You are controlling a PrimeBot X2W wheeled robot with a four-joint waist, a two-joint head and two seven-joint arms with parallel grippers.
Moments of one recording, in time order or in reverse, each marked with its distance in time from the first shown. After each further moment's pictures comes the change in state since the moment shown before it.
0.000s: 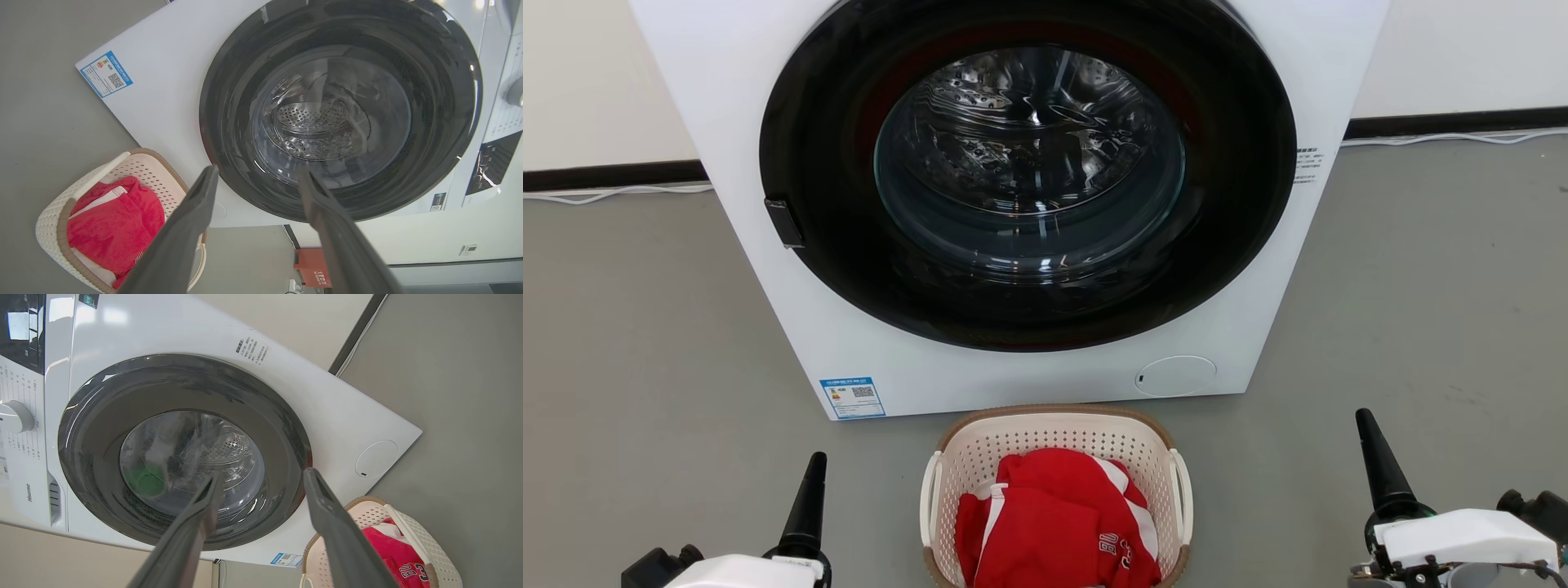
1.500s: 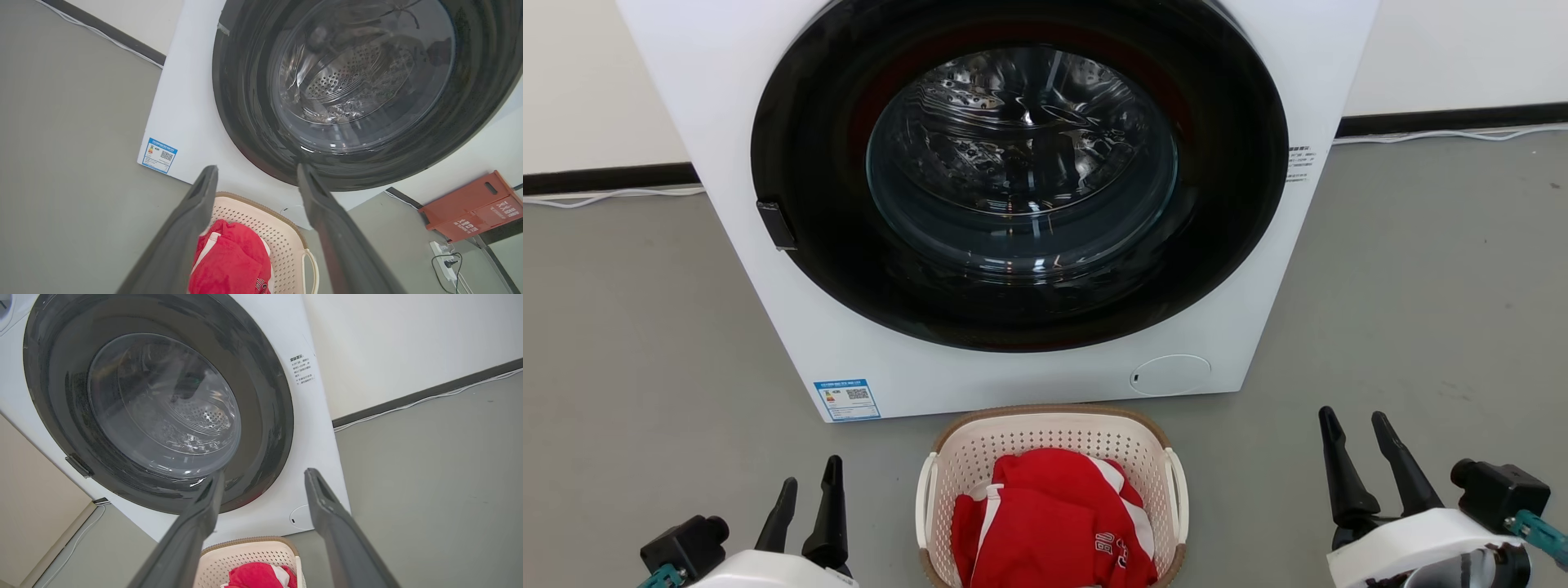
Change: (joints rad) left arm -0.005 0.003 -0.001 0.023 0.651 -0.002 -0.139; right arm -0.003 -0.042 0.070 -0.007 -0.696 0.001 -0.138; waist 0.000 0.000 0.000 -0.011
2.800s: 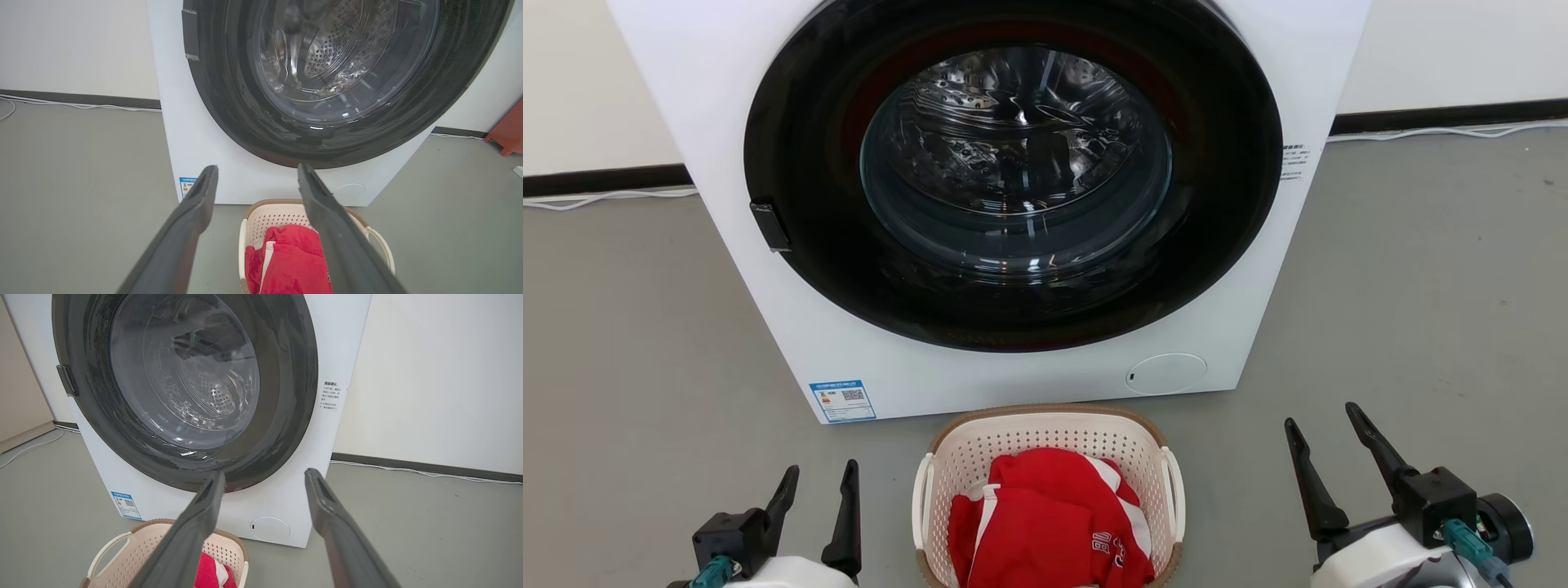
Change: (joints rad) left arm -0.007 0.004 0.001 0.027 0.440 -0.001 -0.106; right arm -0.023 -0.014 0.029 0.051 -0.436 0.001 -0.106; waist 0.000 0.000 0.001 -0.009
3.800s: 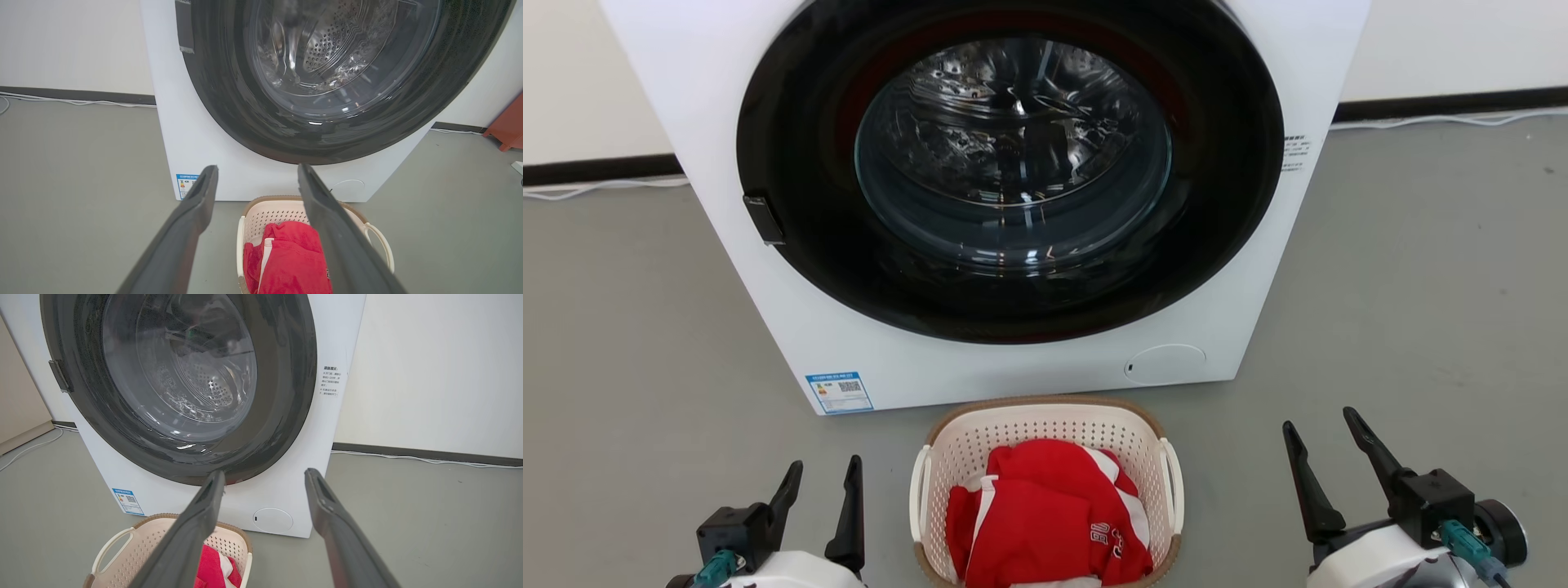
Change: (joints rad) left arm -0.013 0.000 -0.006 0.012 0.000 0.000 0.000; right arm 0.000 0.012 -0.005 0.019 0.013 0.000 0.000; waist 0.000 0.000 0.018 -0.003
